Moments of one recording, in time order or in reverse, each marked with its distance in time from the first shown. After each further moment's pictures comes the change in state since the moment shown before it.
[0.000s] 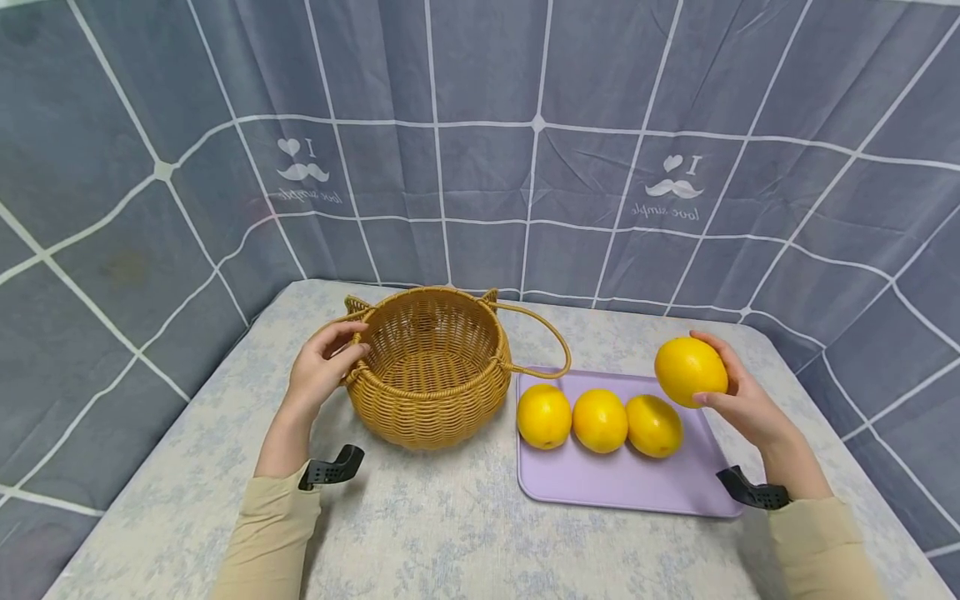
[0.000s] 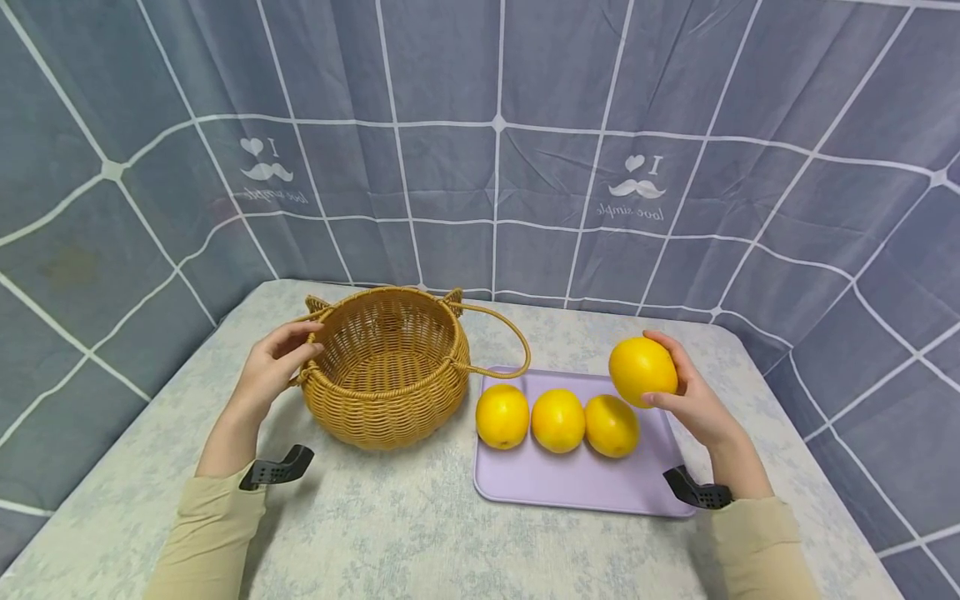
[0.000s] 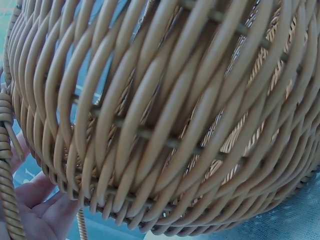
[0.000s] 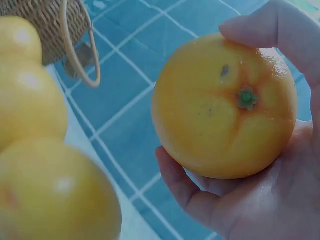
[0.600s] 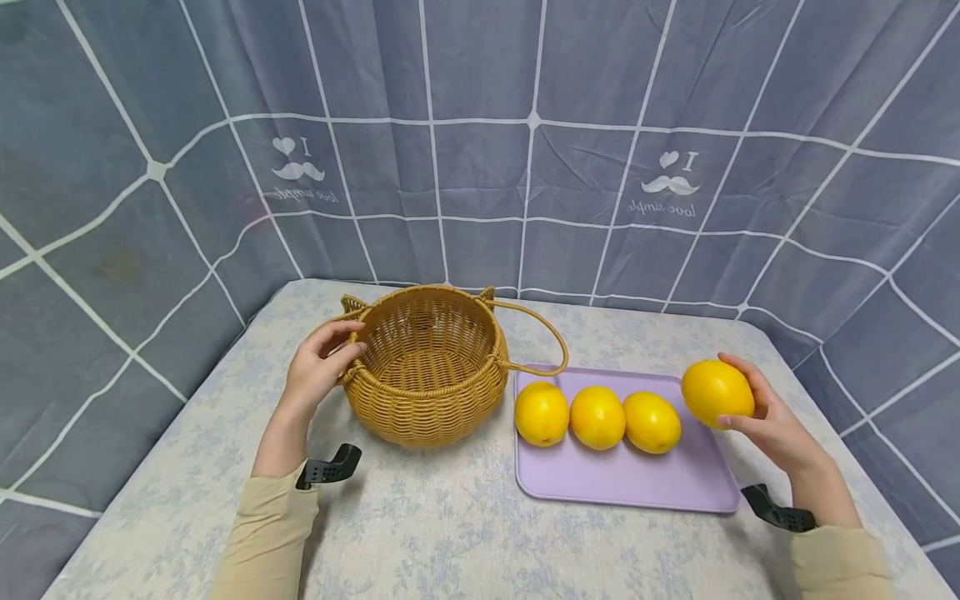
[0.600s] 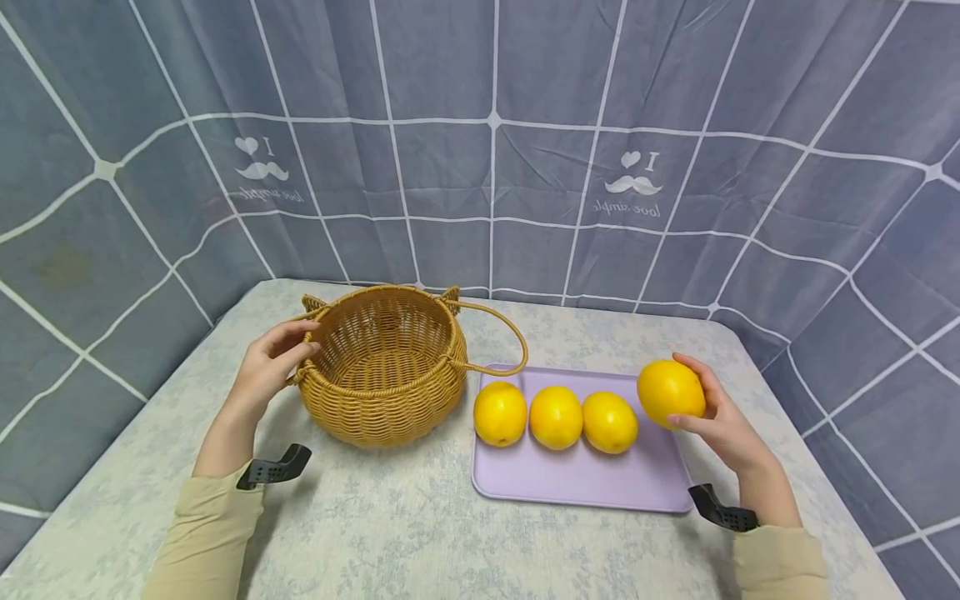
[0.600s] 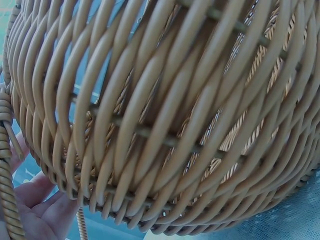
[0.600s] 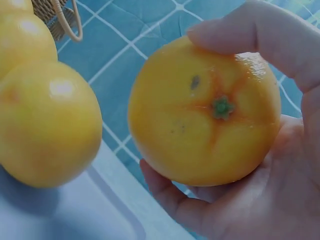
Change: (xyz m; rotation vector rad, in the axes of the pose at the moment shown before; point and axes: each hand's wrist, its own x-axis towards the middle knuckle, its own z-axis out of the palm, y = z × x) left_hand 0.001 -0.002 0.000 -0.010 -0.007 0.024; right_hand -0.043 0.016 -0.020 0.005 0.050 0.043
